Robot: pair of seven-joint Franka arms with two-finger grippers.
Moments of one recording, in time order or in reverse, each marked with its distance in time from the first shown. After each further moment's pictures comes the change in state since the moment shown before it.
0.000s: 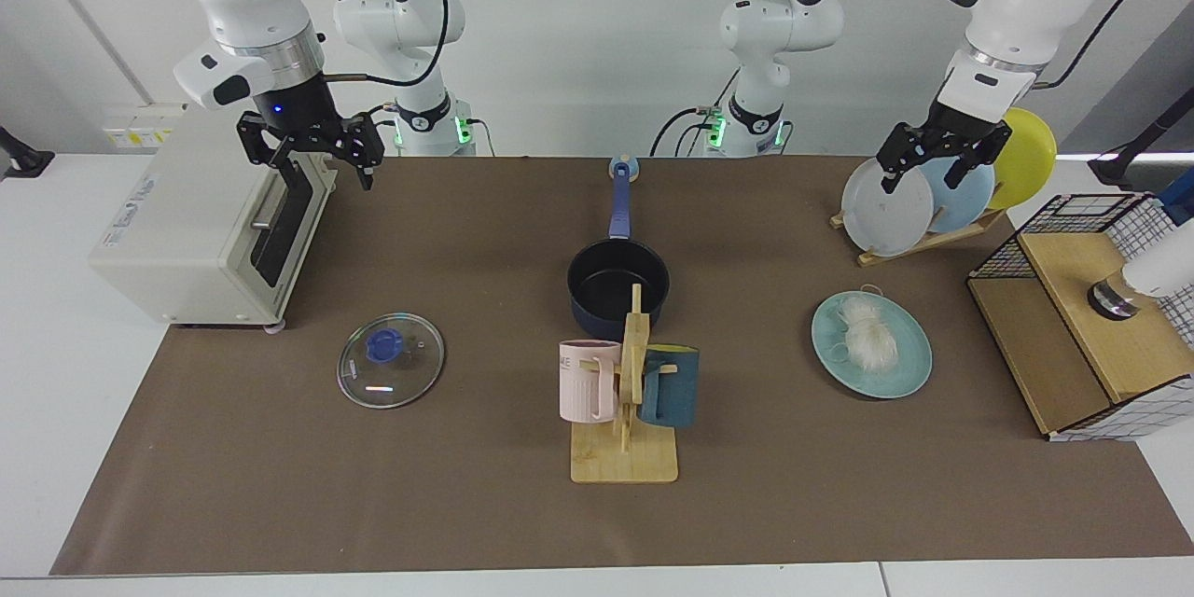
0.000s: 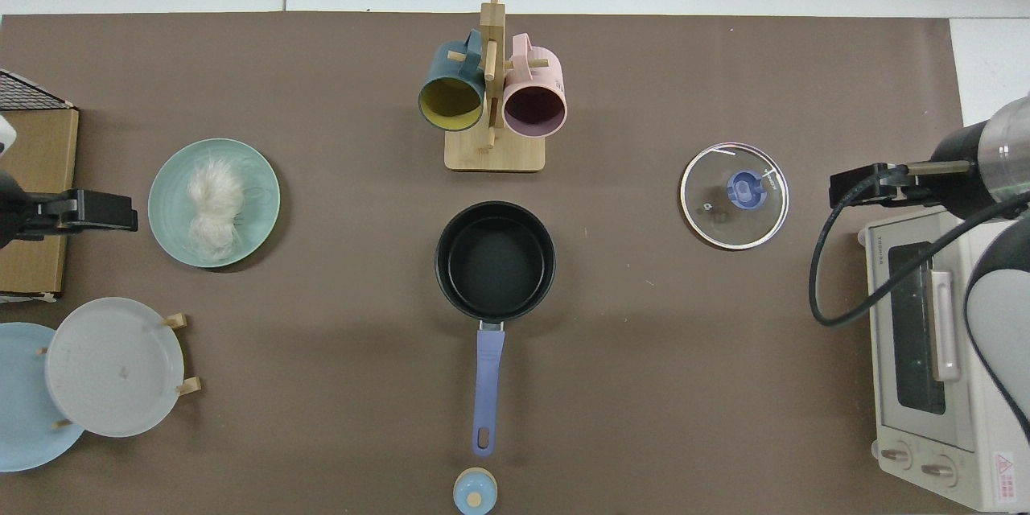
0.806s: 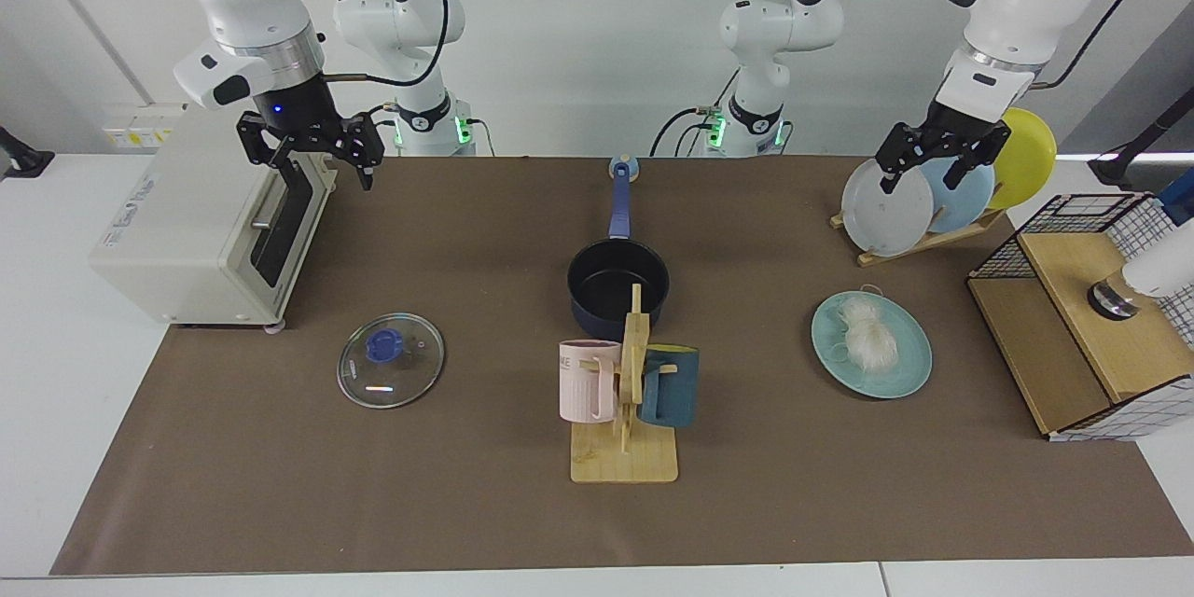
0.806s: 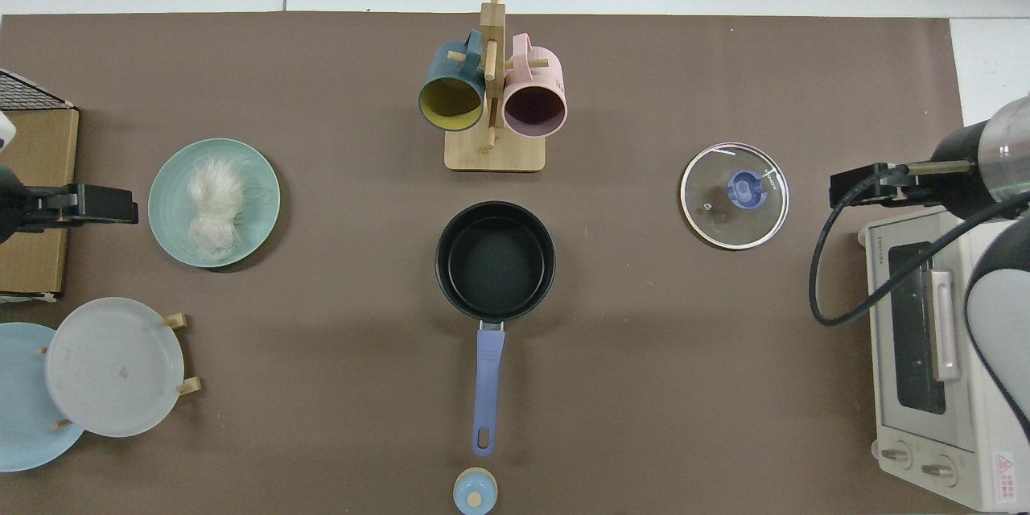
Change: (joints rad) left arm -0.001 0.000 -0.003 0.000 0.000 0.030 0.002; right arm 0.000 0.000 0.000 0.000 0.000 0.000 0.000
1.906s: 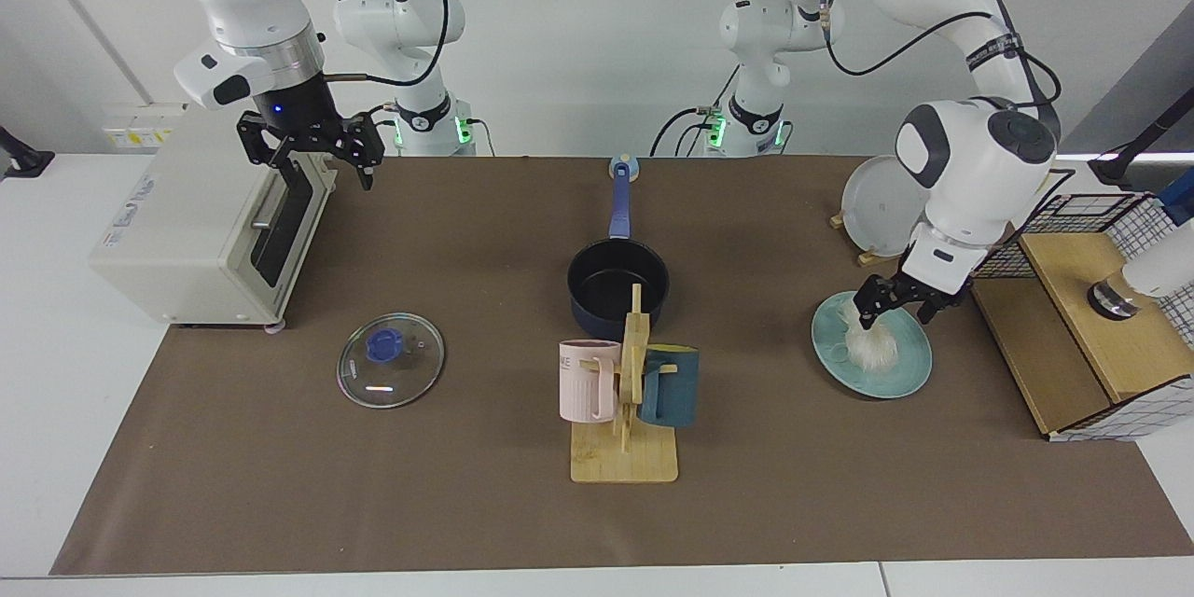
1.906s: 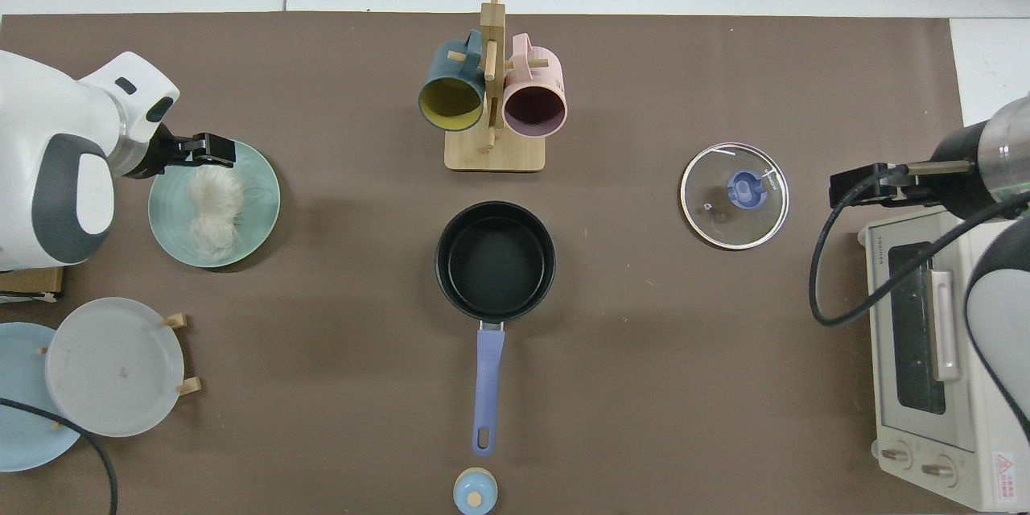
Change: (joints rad) left arm -0.004 0.387 0.003 -0.014 0.000 0.407 0.001; right arm 0.000 0.000 0.000 0.000 0.000 0.000 0.000
